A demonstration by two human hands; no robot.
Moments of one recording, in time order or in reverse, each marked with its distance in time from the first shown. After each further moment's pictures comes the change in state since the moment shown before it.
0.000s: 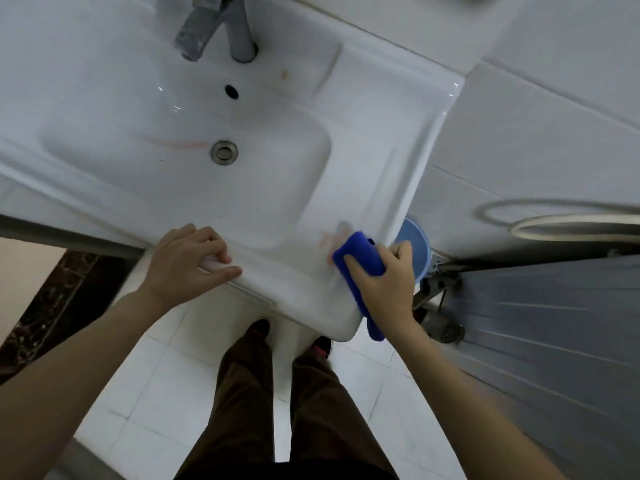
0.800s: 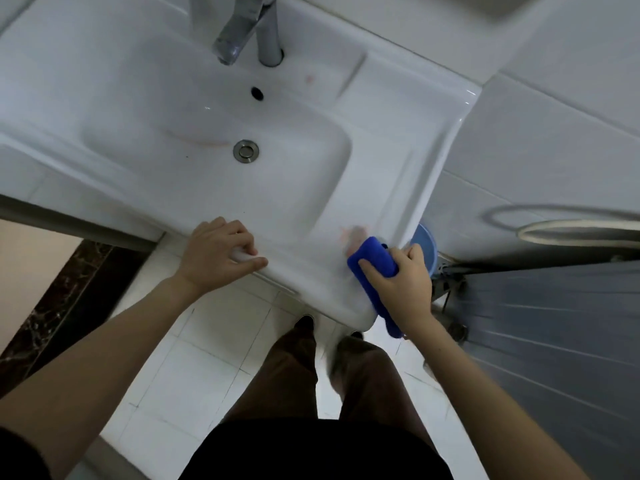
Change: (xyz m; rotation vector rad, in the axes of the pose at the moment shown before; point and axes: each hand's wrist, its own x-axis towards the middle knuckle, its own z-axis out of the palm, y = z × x) left_hand -0.001 0.007 -0.009 0.001 -0.046 -0.045; right_hand -0.011 -0.006 -0.004 -0.158 -0.088 -0.003
